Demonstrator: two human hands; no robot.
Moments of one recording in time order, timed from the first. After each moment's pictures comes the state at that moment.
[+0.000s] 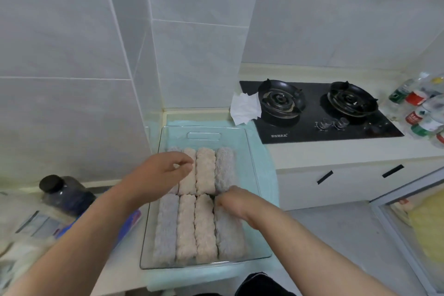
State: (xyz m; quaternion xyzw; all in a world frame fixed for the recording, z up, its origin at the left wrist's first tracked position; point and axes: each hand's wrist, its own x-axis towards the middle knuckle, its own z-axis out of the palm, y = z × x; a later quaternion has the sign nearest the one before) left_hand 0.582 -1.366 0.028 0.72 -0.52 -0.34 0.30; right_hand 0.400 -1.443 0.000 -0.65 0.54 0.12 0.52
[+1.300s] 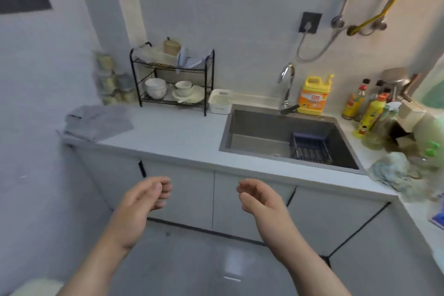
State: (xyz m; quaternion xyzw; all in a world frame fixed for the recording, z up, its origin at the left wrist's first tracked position) left_hand -0.114 -0.773 0.054 0.65 0.32 0.32 0.61; right_hand 0.054 -0.954 0.081 -0.70 -0.25 0.30 0.60
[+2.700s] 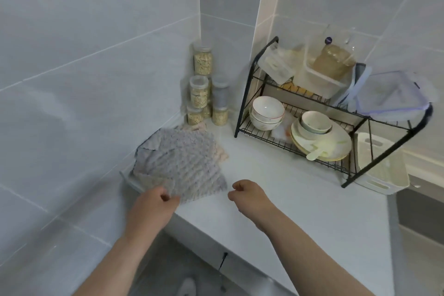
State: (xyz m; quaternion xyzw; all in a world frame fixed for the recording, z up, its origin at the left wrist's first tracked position) left_hand -0.100 -0.196 -0.061 0.68 0.64 0.16 0.31; right_hand 0.115 -0.269 -0.035 -0.78 -0.34 0.45 0.27
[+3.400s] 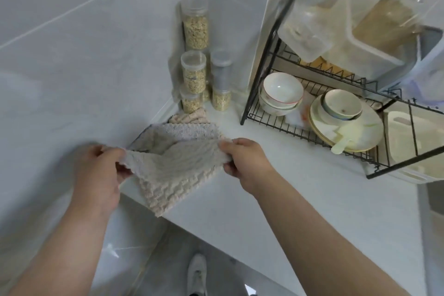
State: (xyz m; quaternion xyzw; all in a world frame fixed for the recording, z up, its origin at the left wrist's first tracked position) left_hand -0.106 -0.046 -0.028 0.36 0.61 0.44 0.55; right_hand 0.124 -0.135 -0.031 -0.66 -0.11 0.55 0.51
